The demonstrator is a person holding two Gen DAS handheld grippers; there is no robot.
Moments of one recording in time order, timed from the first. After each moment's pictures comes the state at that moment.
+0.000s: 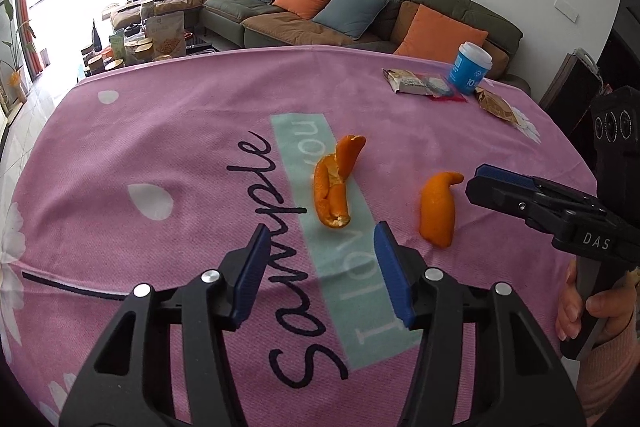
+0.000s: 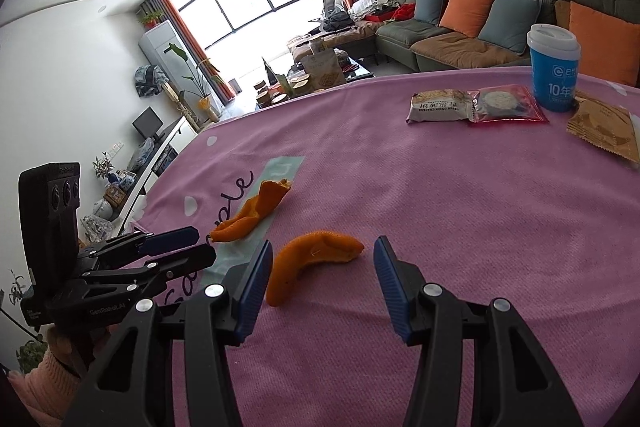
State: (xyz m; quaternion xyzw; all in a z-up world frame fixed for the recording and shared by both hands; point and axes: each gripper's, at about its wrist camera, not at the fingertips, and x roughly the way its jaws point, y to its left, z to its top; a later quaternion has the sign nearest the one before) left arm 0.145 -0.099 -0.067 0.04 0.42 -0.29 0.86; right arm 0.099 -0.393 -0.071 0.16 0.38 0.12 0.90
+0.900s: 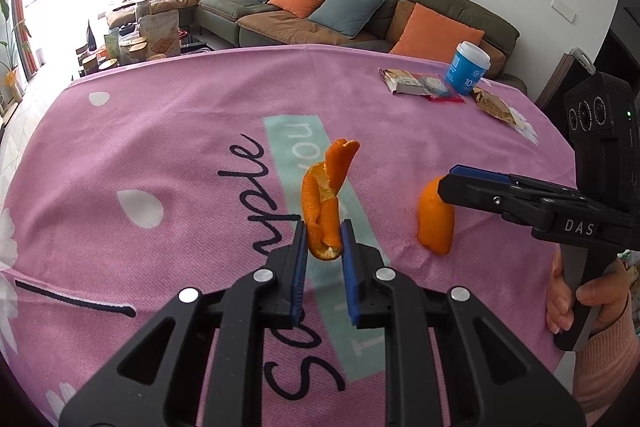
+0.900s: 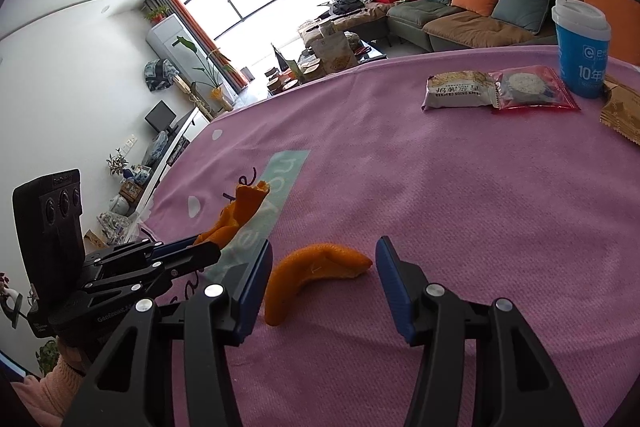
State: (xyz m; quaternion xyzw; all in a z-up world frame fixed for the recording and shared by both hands) left arm 0.146 -0.101 -0.065 0.04 0.42 -0.30 0.86; right arm 0.126 -0.397 -0.080 0.19 0.40 0.15 0.88
